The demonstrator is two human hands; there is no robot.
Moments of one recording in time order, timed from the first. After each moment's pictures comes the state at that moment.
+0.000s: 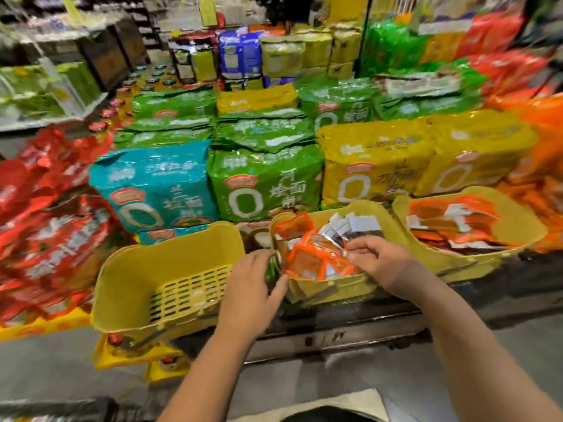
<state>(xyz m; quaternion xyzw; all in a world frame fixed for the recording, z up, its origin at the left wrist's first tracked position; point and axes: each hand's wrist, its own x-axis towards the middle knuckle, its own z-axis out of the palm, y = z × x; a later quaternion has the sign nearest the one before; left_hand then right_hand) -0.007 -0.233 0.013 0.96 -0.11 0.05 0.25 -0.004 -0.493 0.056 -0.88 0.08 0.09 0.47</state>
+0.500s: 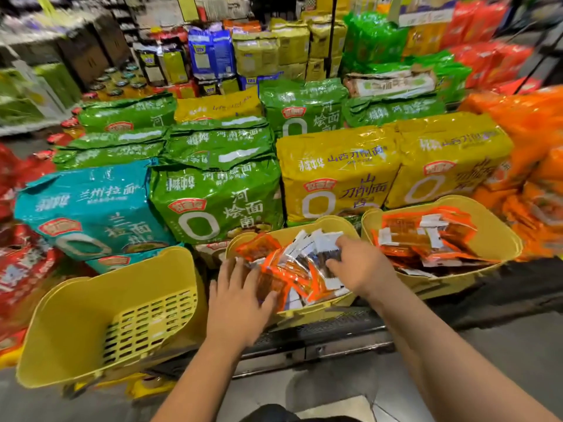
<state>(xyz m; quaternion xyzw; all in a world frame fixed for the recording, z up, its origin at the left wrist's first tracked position) 0.045 -0.303 -0.020 0.99 -0.07 -0.05 0.07 0.071 -0.549 0.030 -0.98 0.05 0.12 0.17</state>
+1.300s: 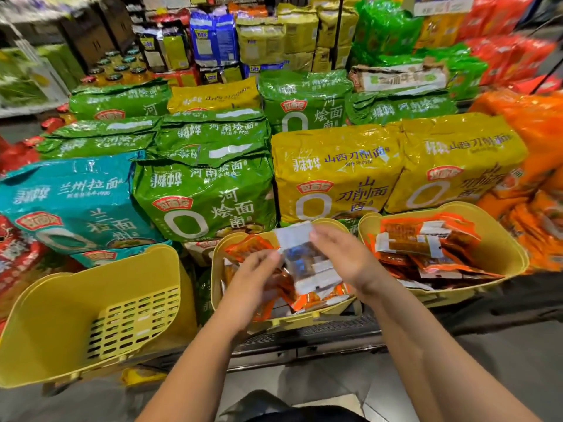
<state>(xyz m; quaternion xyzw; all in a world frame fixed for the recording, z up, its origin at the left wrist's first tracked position) 0.061 -0.357 0.032 0.70 0.09 -0.20 0.68 0.089 -0.549 0.031 -0.71 0.07 0.14 0.69</state>
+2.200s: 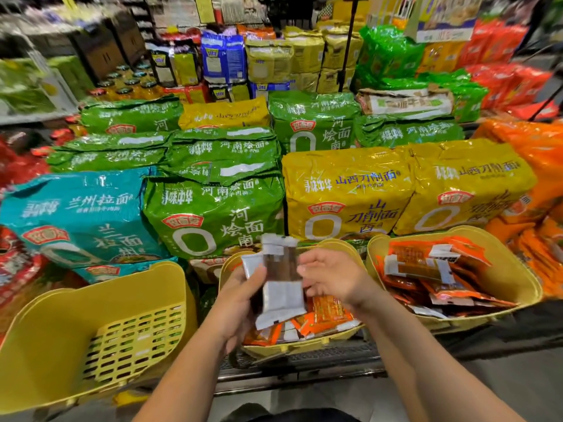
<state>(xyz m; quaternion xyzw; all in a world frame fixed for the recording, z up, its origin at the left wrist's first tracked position) 0.085 -0.329 0.023 0.57 0.11 -0.18 0.80 0.107 -0.525 0.035 -0.71 0.05 0.19 0.67</state>
